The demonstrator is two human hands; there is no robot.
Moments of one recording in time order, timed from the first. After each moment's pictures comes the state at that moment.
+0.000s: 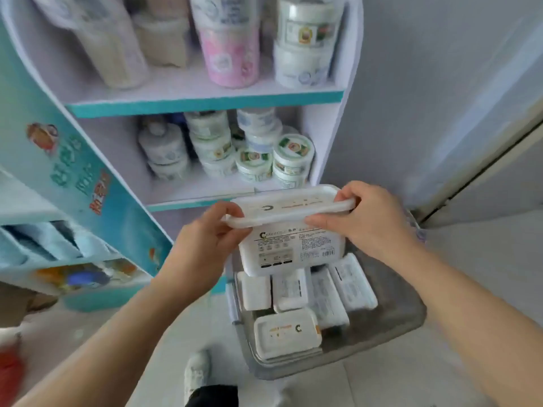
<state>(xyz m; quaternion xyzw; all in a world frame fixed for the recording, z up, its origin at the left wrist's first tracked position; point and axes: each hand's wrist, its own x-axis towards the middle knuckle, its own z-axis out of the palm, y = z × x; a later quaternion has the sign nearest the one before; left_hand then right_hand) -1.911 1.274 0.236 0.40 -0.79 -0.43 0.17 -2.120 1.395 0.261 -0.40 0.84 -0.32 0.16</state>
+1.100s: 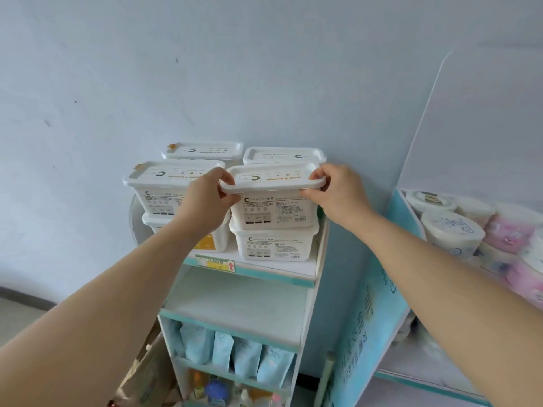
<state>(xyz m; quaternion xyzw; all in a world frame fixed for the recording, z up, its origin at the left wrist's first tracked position) -1.543 0.888 0.444 0.50 -0.75 -0.19 0.40 -1.772 0.934 0.455 -0.62 0.66 -0.43 0.03</state>
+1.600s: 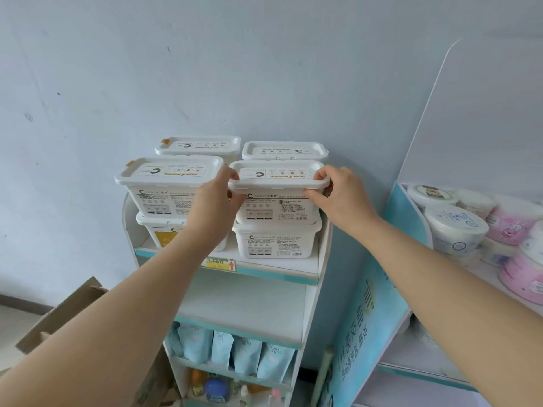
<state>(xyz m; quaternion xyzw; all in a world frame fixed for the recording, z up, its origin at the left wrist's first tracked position) -1.556 0.880 0.421 0.49 -0.75 -0.17 0.41 -1.772 0.936 0.439 -0.63 0.68 -0.37 -0.01</state>
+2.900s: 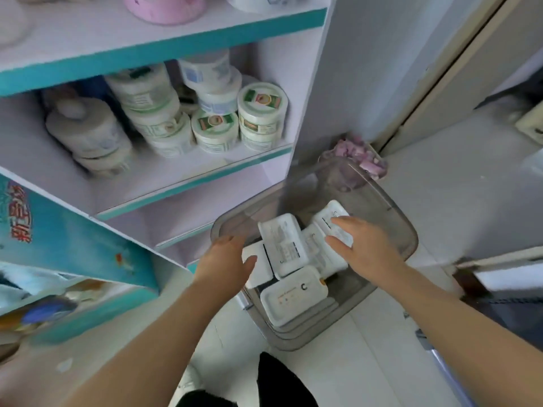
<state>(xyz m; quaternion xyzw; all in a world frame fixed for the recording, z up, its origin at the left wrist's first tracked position) -1.938 1.240 0.089 0.29 -0.91 -0.24 -0.16 -2.093 1.440 0.106 -0.31 0.92 -0.16 0.20</state>
